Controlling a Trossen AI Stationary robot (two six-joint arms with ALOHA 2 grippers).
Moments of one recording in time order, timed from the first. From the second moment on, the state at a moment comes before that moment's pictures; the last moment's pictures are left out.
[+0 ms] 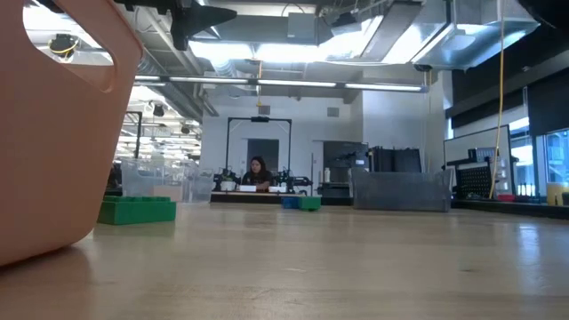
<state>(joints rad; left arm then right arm) -0.04 0.93 0.56 0.49 -0.22 -0.36 0.70 1.38 1.07 -0.96 -0.05 1.91</state>
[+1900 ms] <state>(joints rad) -0.04 0.93 0.56 0.49 -0.22 -0.39 0.76 1.76 0.99 -0.75 -0.10 2.12</state>
